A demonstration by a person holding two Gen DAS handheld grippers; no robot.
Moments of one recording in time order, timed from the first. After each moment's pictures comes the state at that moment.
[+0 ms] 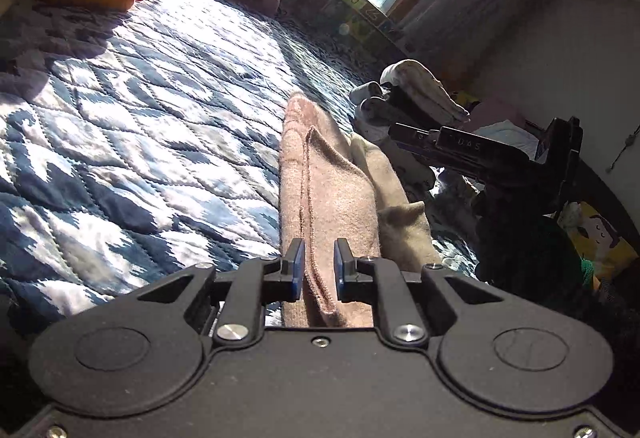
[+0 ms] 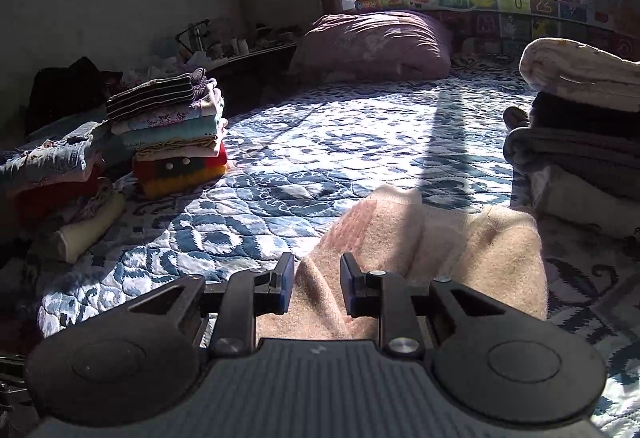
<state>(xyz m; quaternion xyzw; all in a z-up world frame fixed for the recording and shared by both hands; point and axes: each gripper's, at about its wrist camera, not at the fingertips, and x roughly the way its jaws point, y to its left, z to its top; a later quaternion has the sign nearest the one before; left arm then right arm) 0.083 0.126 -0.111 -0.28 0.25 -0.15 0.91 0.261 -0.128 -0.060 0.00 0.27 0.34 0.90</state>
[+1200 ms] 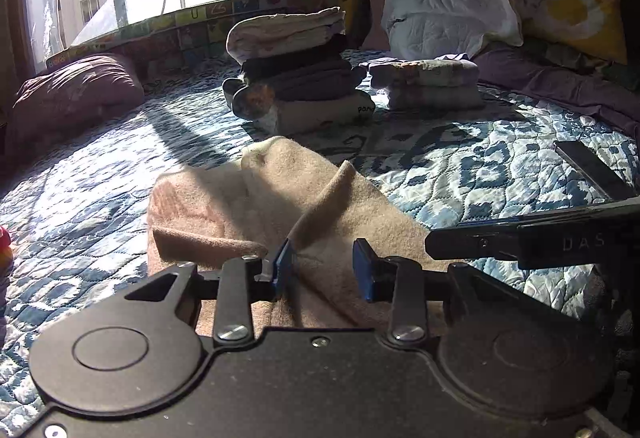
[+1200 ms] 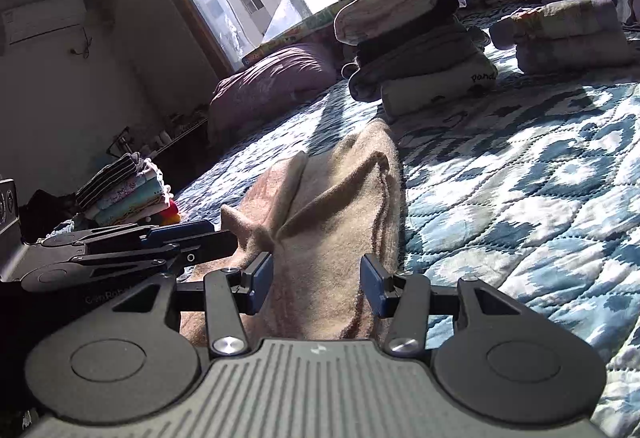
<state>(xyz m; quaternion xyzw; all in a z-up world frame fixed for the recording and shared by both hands) 0.180 -0.056 -0.086 0.12 0.25 -0.20 0.94 0.145 -0.267 -0.146 0.22 0.25 0.21 0.92</state>
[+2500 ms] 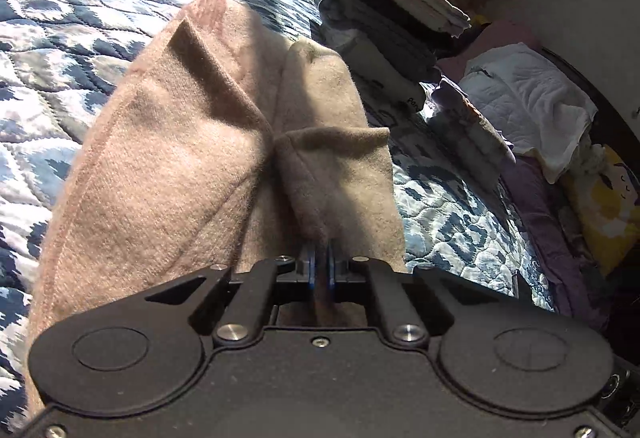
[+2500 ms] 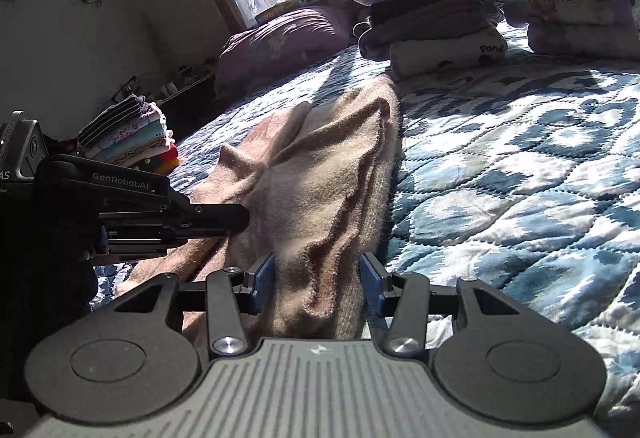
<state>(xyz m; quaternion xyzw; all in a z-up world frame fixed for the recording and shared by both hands) 0.177 -0.013 -0.127 -0.25 0.39 -0.14 0.87 0.122 -0.263 -0.164 0.17 0.29 0.24 0.91</state>
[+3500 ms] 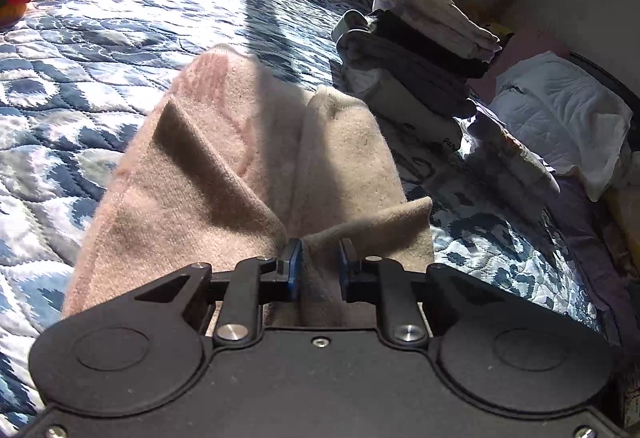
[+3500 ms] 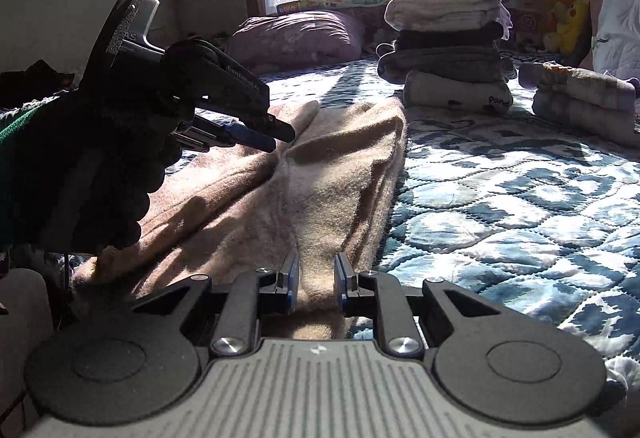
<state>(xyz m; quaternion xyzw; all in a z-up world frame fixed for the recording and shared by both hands) 0.229 -0.030 -0.103 -0.17 0.34 -0.12 0.92 0.082 -0.240 -0.143 0.03 0.25 0.21 0.94</state>
